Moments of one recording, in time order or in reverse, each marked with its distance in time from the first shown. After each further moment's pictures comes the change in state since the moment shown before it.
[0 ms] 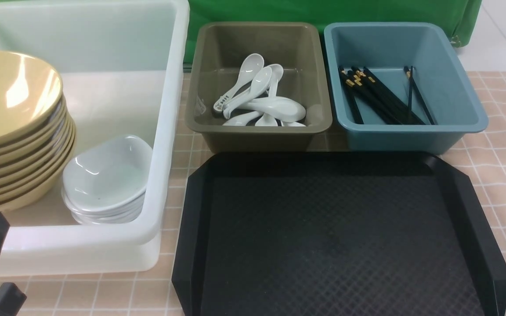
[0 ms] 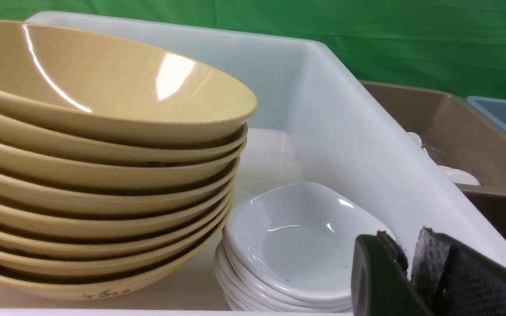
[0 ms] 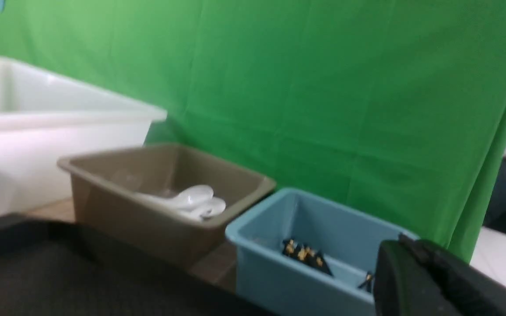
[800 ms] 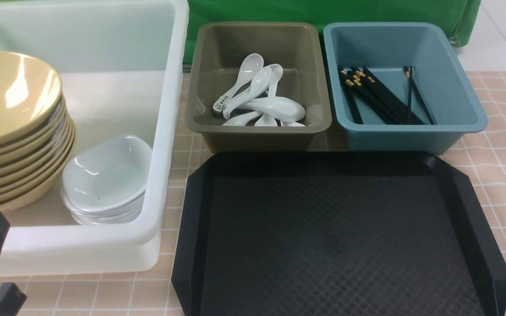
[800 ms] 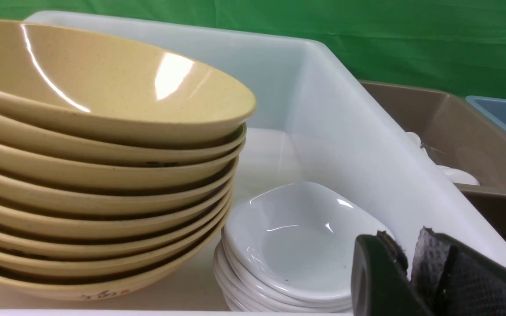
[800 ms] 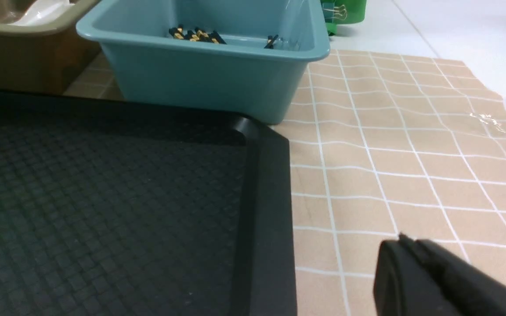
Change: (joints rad) right arm -0.390 0.000 -0.001 -0.187 0.409 0.406; left arm 0.000 0.000 0.000 0.000 0.000 0.000
